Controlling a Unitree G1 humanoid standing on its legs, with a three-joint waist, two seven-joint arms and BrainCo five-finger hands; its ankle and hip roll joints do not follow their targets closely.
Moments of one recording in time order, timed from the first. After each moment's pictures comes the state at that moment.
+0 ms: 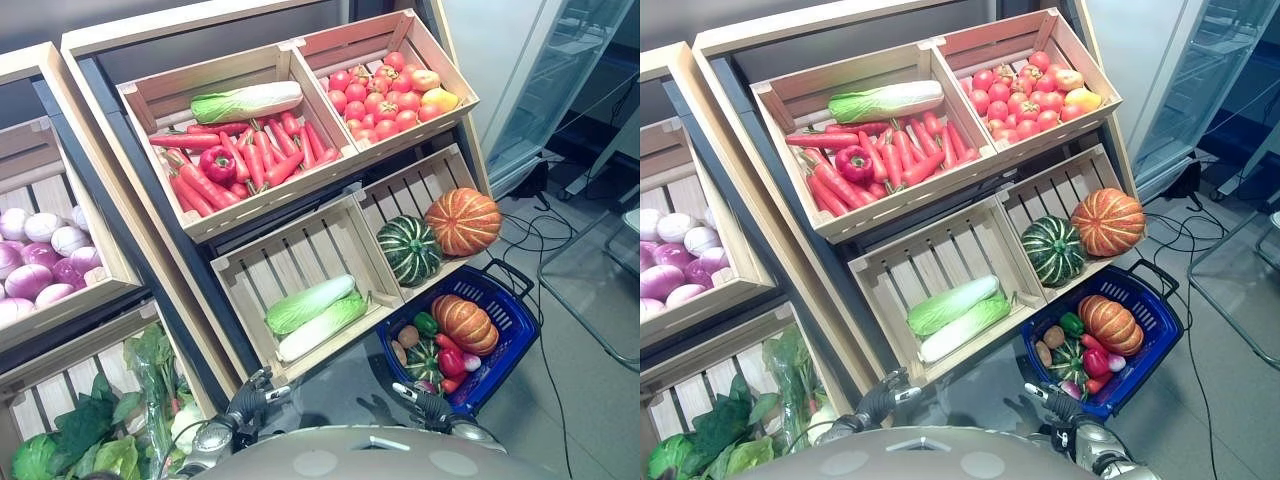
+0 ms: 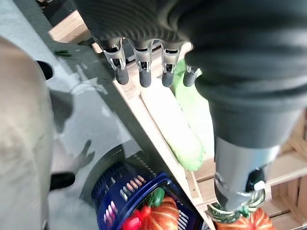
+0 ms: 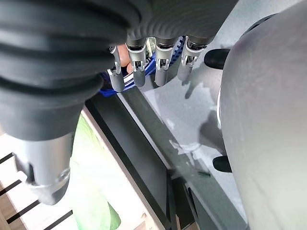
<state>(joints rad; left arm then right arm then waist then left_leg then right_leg) 0.06 0.17 -0.36 1.21 -0.31 -0.45 -0.13 0.00 -0.21 0.28 1.26 0.41 -0.16 0.19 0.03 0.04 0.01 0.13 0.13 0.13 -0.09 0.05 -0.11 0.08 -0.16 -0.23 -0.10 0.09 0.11</state>
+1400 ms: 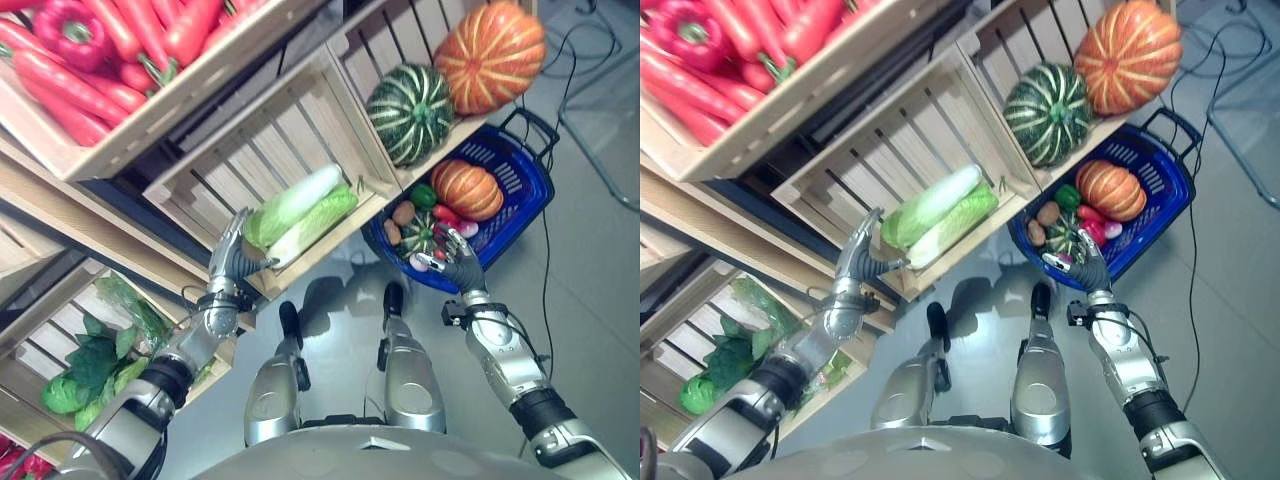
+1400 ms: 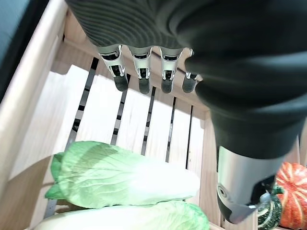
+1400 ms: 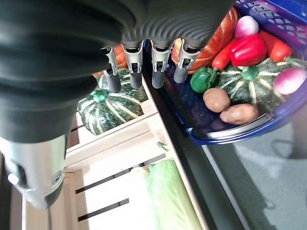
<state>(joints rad) -0.29 0.48 -0.51 0.57 0.21 -0.27 0.64 -0.06 -0.52 0.30 0.34 0.36 -0.31 -0.19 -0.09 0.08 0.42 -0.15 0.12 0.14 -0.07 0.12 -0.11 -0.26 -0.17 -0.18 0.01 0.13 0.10</state>
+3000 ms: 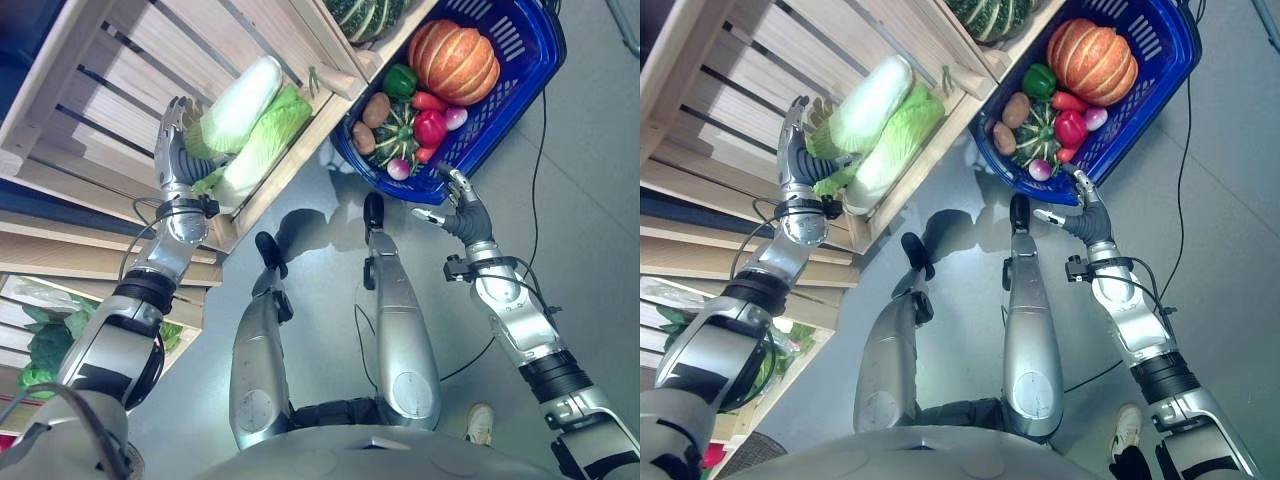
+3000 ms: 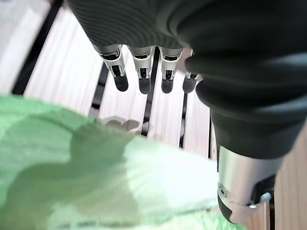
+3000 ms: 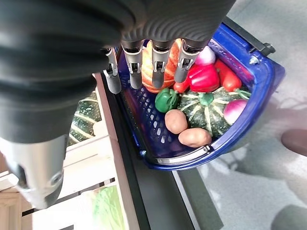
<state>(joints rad) -0.66 0.57 -0.36 0.74 0.07 -0.24 0.60 -0.17 -0.58 0.27 0.13 0.27 -0.21 -0.21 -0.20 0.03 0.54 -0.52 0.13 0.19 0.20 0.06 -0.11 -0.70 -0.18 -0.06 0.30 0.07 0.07</state>
